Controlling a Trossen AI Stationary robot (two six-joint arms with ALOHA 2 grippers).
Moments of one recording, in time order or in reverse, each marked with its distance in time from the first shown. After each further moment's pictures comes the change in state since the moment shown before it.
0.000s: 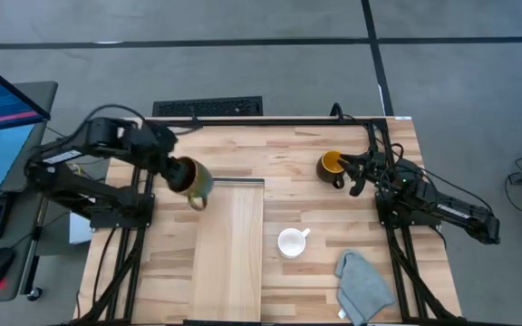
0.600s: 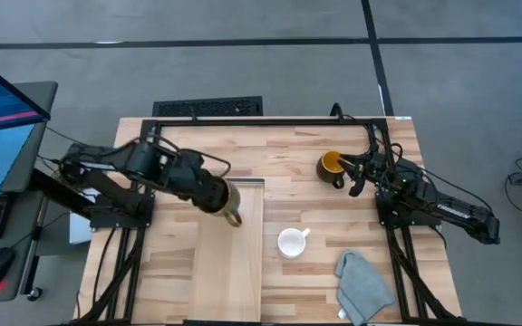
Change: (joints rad) left arm -0.327 0.368 0.305 -0.085 -0.152 -0.563; right arm 0.000 0.001 0.000 0.001 0.000 -0.076
